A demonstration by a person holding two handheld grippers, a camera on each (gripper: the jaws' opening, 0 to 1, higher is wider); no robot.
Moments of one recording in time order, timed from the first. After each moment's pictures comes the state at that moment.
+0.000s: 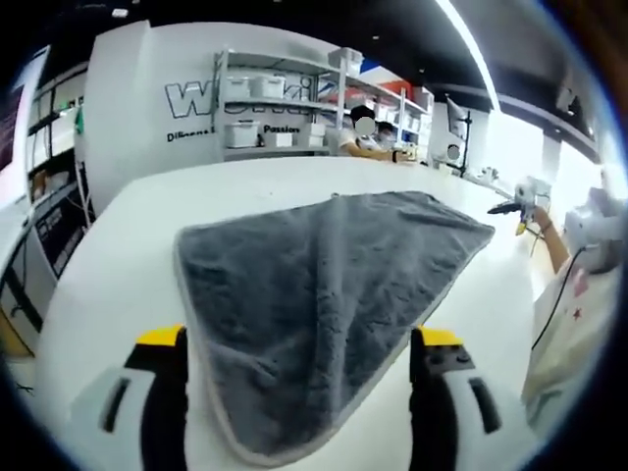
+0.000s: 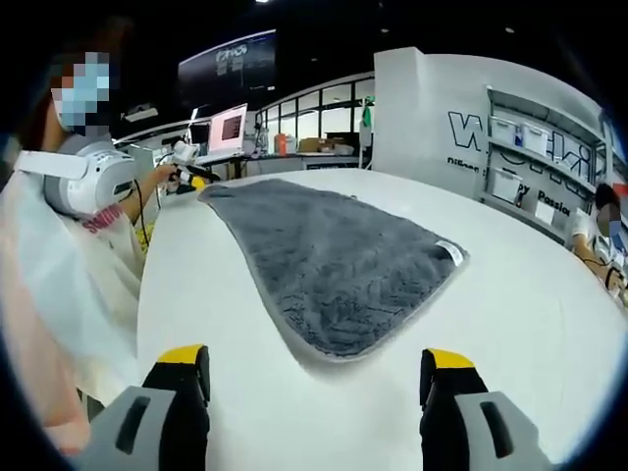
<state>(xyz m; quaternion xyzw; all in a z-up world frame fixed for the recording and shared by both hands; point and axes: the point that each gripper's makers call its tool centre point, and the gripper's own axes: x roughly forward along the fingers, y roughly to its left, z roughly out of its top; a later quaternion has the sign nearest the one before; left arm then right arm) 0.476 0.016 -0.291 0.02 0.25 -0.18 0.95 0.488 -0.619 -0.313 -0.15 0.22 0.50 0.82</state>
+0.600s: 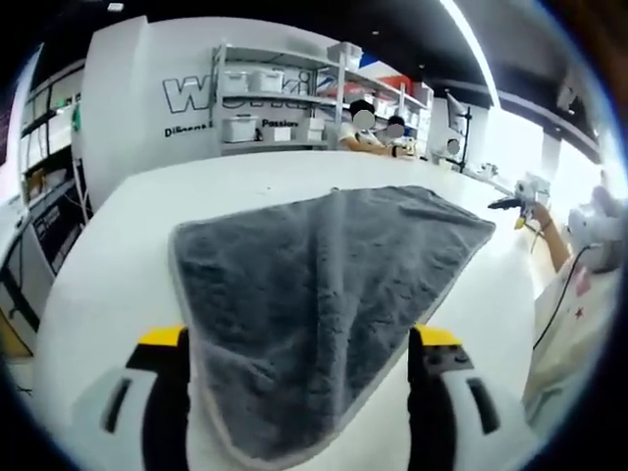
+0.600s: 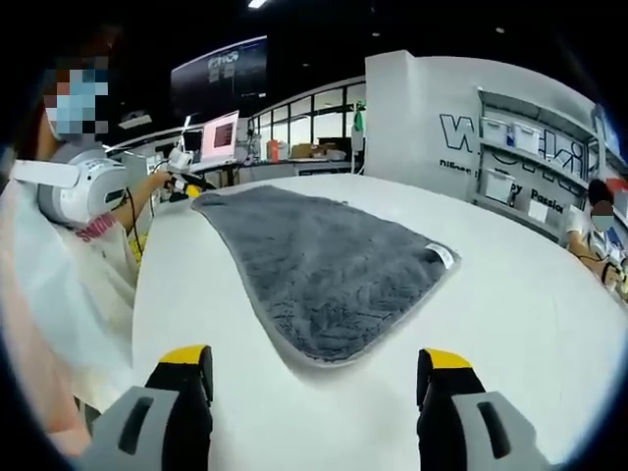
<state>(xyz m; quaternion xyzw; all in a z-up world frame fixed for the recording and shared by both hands) 0.474 0.007 -0.301 0.03 0.26 -0.18 0.95 0.497 -0.618 -0.306 -0.13 0.21 0.49 0.84</state>
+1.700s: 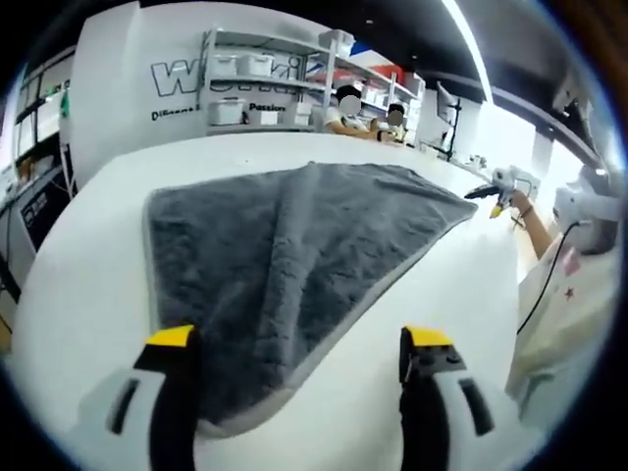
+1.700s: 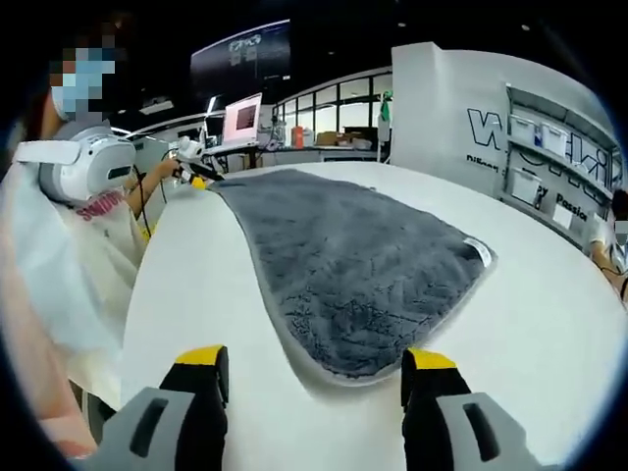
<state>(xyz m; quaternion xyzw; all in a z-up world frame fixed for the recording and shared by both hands) 0.439 -0.010 -0.331 0.02 0.30 -0.21 0.93 0.503 -0.596 -0.336 -0.15 0.23 0.53 0.80</state>
